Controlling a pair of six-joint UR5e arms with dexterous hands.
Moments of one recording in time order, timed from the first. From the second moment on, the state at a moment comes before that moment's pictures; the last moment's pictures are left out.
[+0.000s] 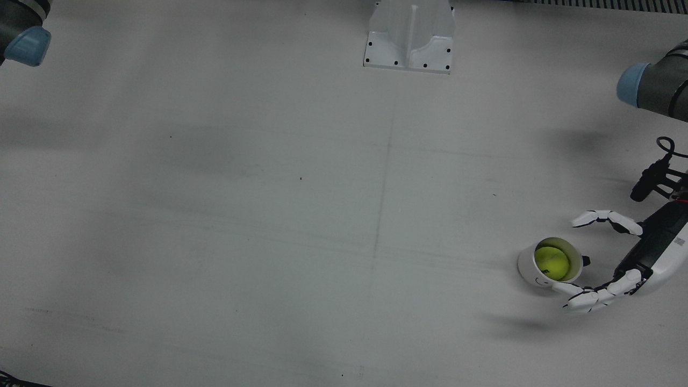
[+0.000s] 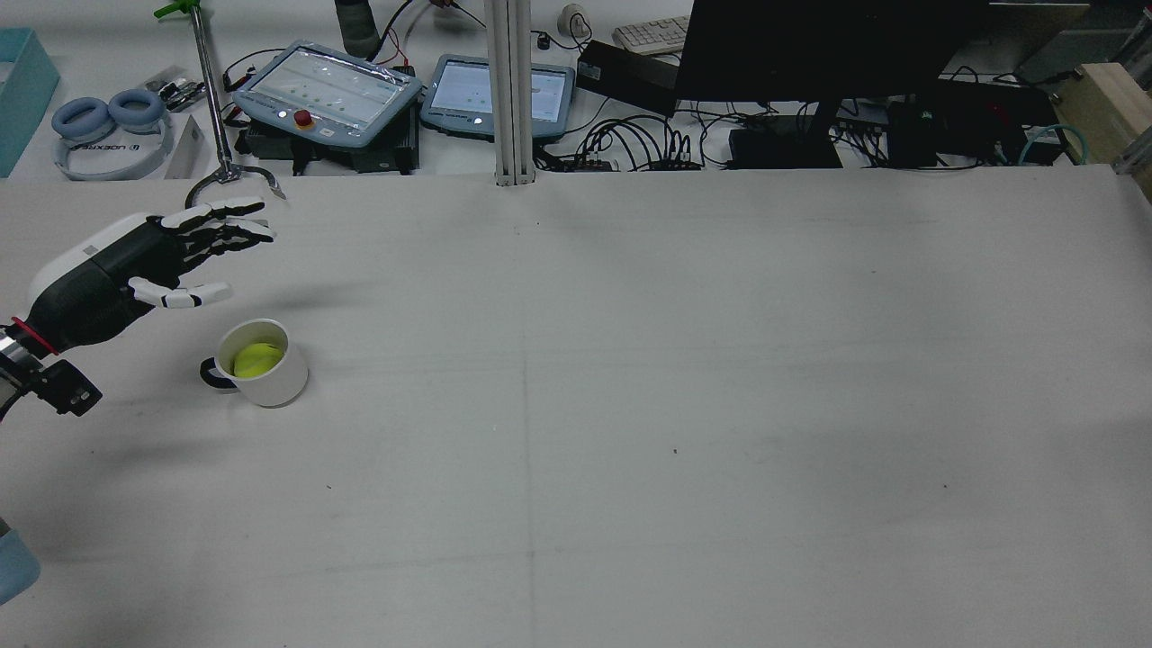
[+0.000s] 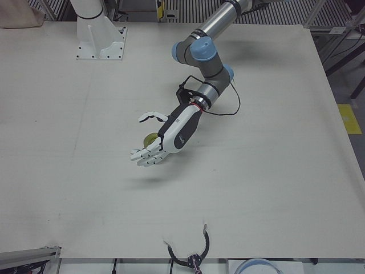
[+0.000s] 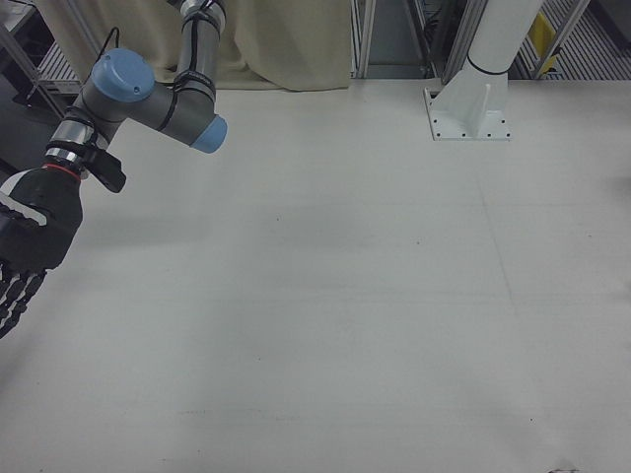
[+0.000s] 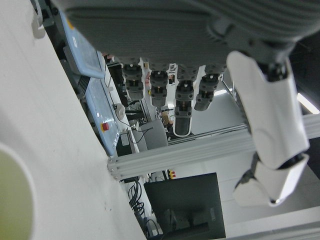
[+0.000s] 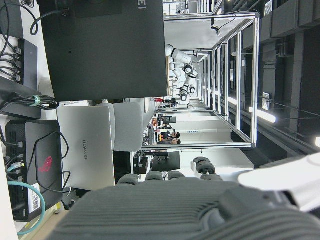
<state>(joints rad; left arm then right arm) -0.85 -1.71 -1.77 -0.04 1.36 0.43 1.49 -1.45 1.47 -3.32 -1.41 0.08</state>
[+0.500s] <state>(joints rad) -1.22 -1.70 -1.75 0.02 1.59 0.26 1.49 -1.45 1.47 -3.32 -1.41 0.08</state>
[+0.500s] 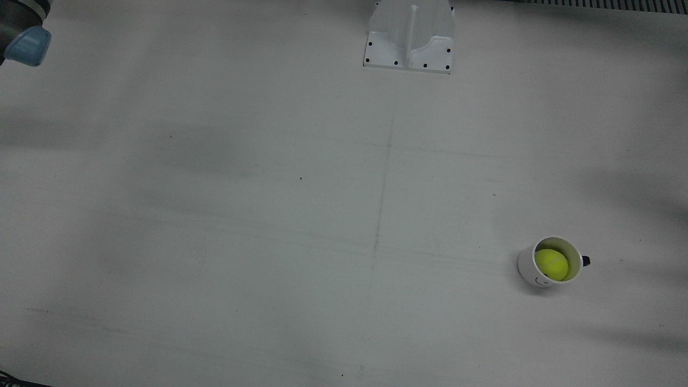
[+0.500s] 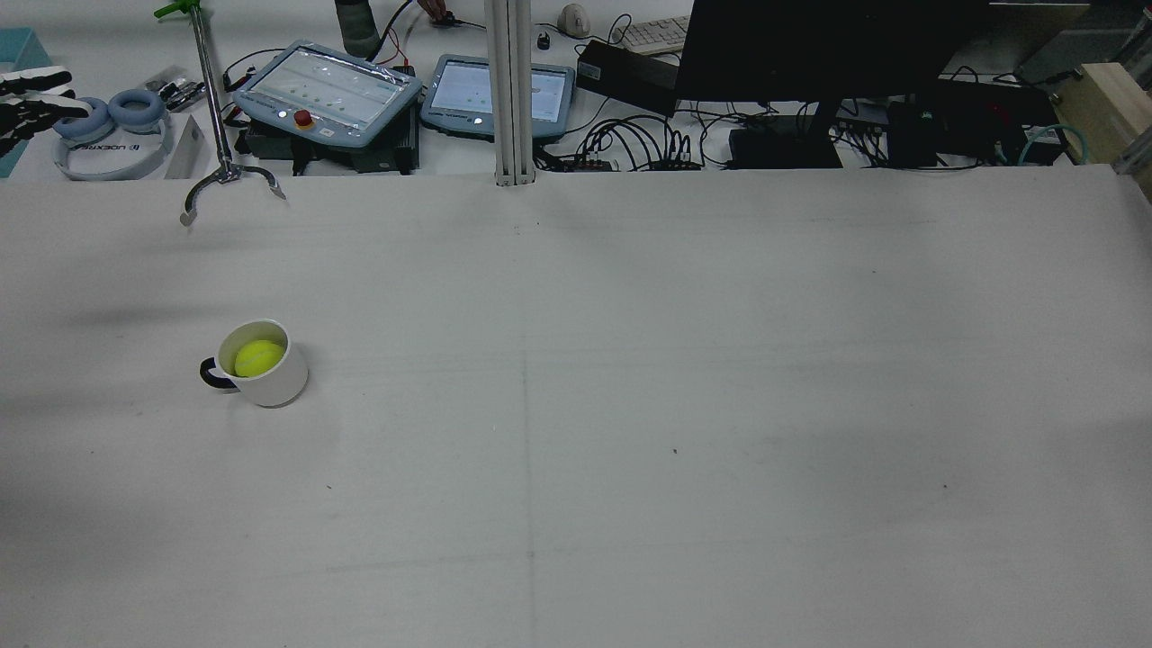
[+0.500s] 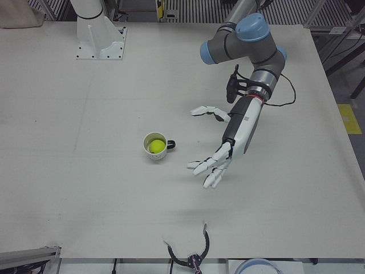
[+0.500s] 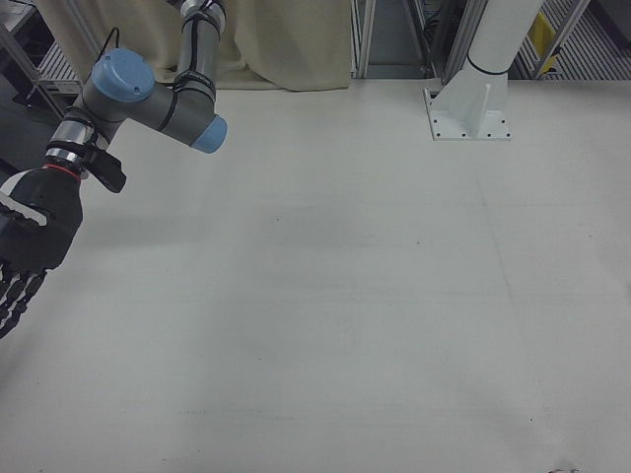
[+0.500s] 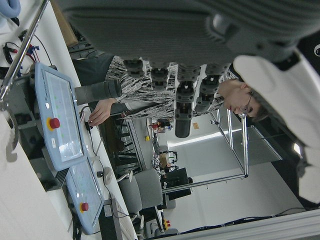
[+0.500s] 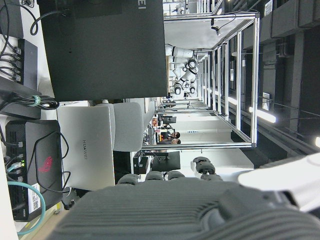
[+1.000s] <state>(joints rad) -1.37 -1.66 -1.64 -0.07 1.62 0.18 1.49 -1.45 1.47 -3.32 -1.41 0.08</state>
